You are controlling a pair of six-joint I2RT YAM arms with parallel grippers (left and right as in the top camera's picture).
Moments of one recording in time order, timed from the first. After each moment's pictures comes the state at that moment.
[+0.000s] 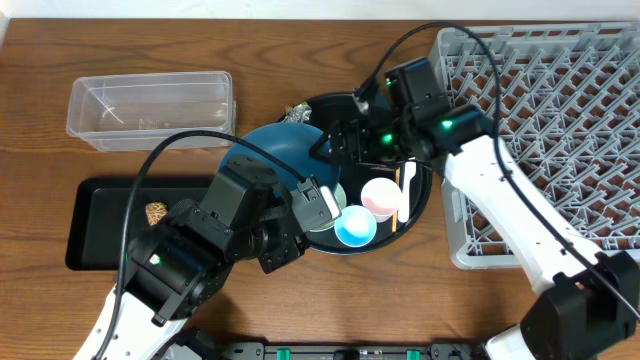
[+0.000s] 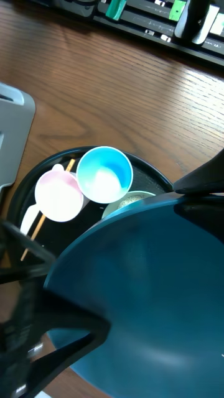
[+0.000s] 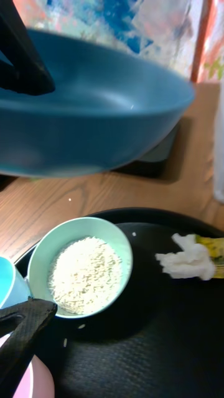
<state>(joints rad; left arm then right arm) -0.62 1.04 1.19 -1.05 0.23 0.47 0.47 1.69 1.43 -0.76 -0.62 0.50</state>
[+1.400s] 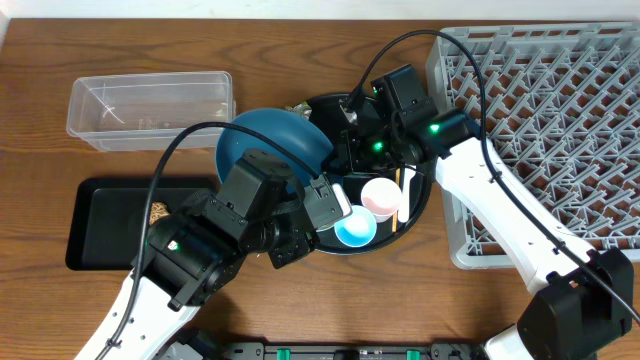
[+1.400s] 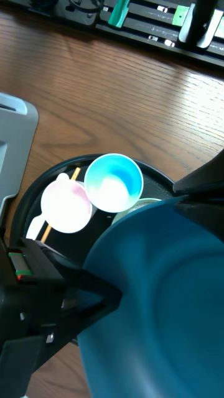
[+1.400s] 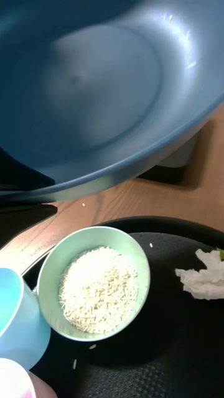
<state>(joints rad) -0.63 1.09 1.19 -1.01 0.26 0.47 0.51 1.69 1.43 -0.78 -0.65 0.49</state>
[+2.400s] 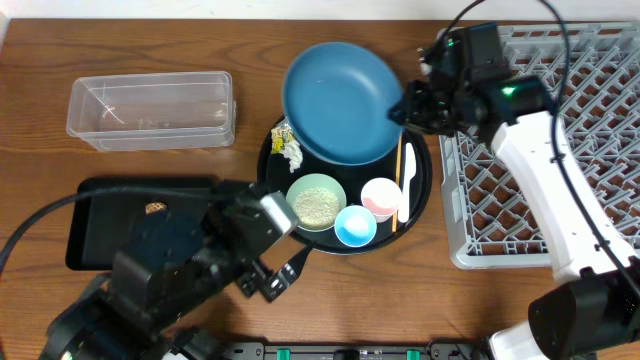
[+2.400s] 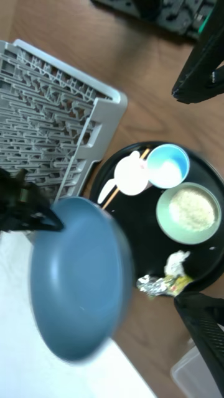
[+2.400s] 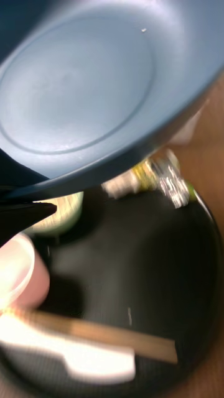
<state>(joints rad) -0.62 0.76 1.19 -0.93 0.20 0.21 0.24 1.70 1.61 -0.94 -0.42 0.49</state>
